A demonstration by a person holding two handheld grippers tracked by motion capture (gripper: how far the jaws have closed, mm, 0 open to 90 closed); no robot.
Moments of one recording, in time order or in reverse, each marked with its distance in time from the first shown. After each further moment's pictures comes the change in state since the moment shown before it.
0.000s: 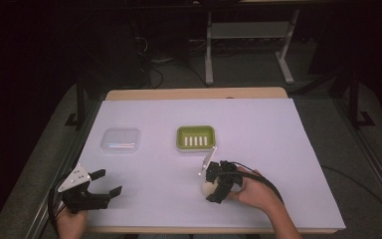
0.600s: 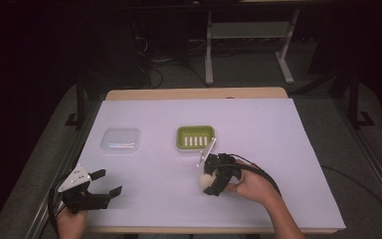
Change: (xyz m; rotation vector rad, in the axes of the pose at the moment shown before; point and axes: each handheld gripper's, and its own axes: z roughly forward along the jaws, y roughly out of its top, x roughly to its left) left arm 0.000 0.000 0.000 0.003 -0.003 0.004; right arm -0.010 0.014 -0.018 -0.034 -0.009 0.000
